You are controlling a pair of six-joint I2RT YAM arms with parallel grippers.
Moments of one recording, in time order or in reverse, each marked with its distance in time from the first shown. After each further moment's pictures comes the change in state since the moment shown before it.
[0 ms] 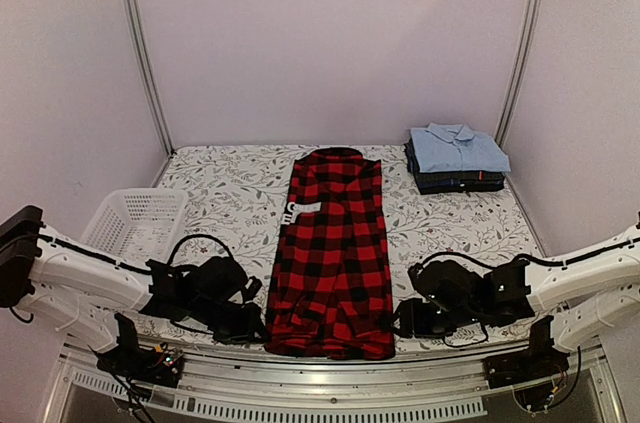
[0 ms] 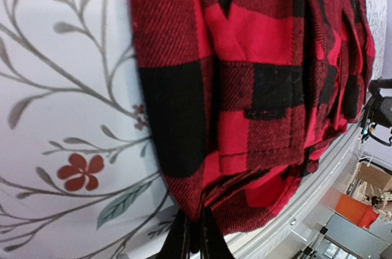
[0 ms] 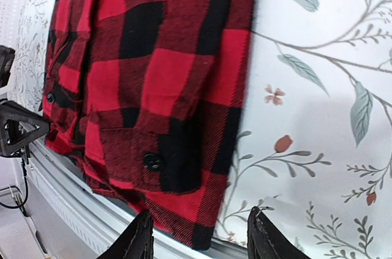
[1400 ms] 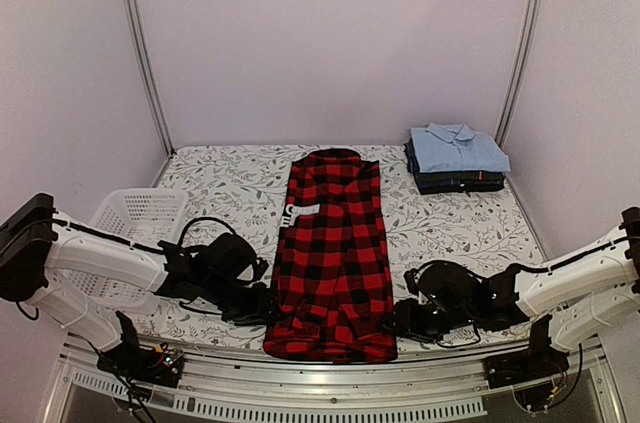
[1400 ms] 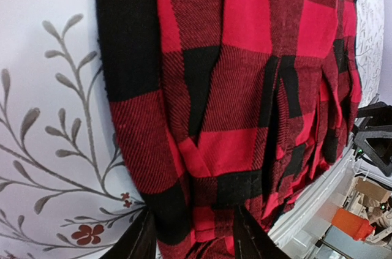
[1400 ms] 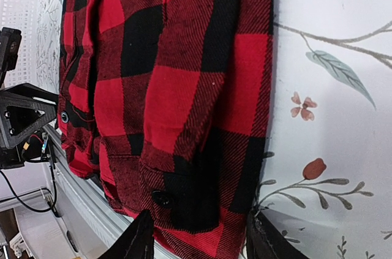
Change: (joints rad) left arm 0.101 0.107 0.124 -0.029 0.006 0.090; right arm -0.065 0.072 -0.140 0.319 -0.115 0.070
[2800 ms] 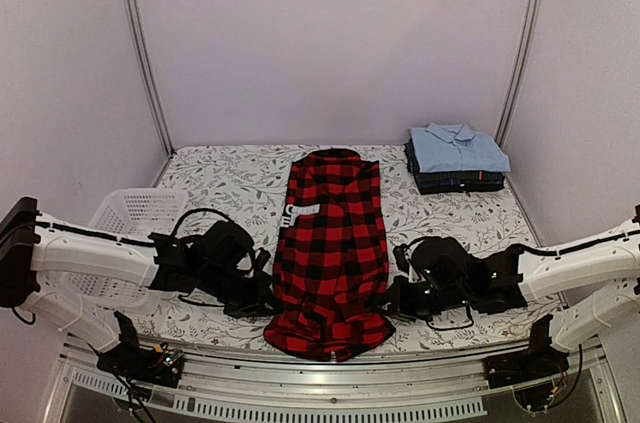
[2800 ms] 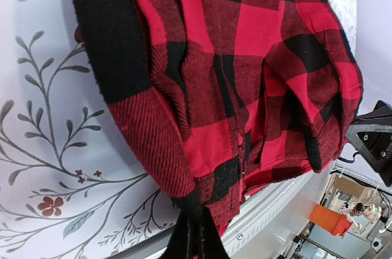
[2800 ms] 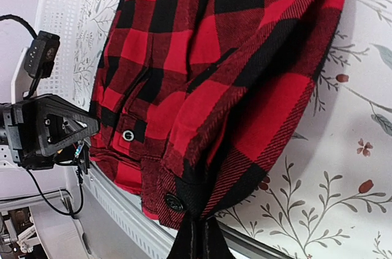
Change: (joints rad) left arm -0.003 -0.066 0.058 -0.051 0.048 -0.052; right arm -0.010 -0.022 0.174 -0.116 0.016 -0.047
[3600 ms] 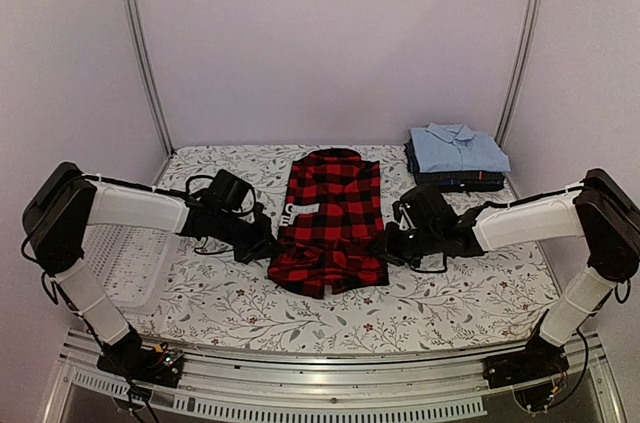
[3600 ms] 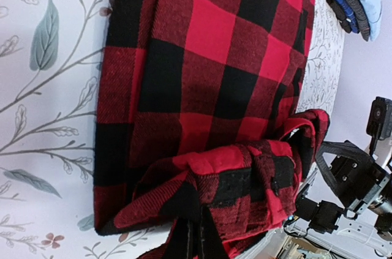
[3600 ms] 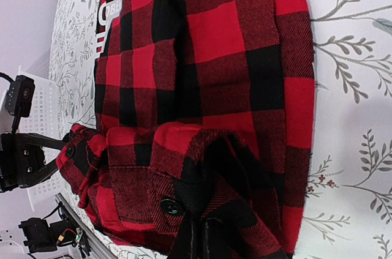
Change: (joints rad) left arm 0.363 0.305 0.271 0.051 0.121 0.097; right arm -0.370 0.334 0.247 0.063 -0.114 -0.196
